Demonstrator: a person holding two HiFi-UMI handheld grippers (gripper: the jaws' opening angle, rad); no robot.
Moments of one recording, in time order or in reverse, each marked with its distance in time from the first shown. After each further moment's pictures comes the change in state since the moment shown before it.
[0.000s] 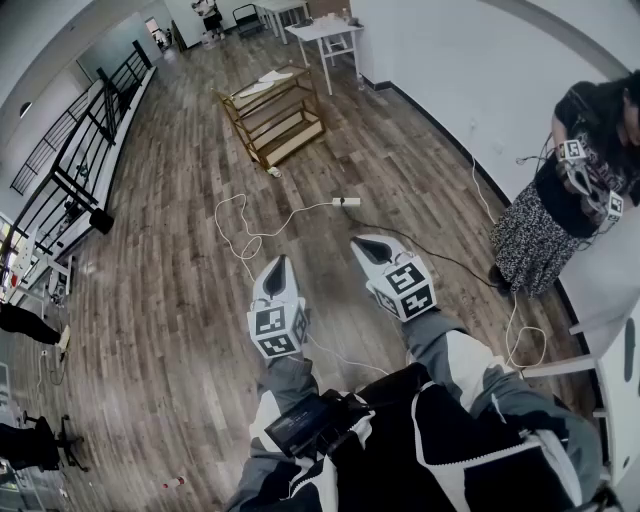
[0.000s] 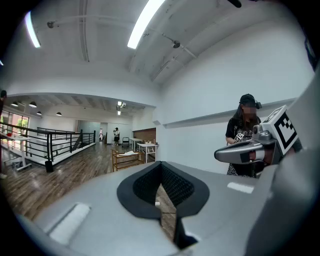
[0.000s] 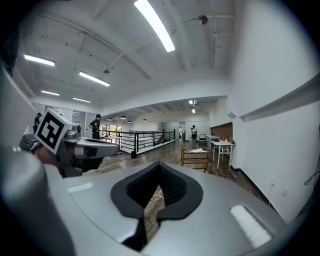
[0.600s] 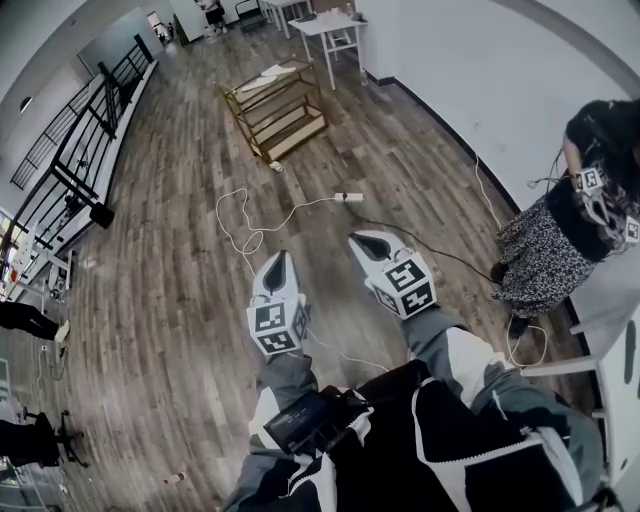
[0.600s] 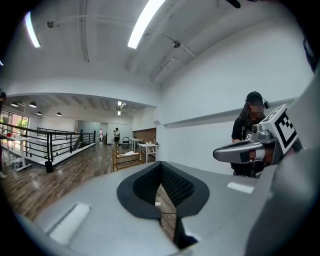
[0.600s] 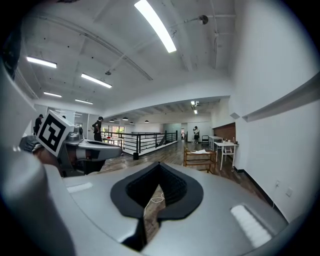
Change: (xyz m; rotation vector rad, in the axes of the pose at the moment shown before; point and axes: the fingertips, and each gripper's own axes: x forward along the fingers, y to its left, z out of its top) left arm 0.000 0.003 0.020 0.006 -0.005 -0.001; right arm 0.011 0.007 0.010 -0.001 -0.022 0.022
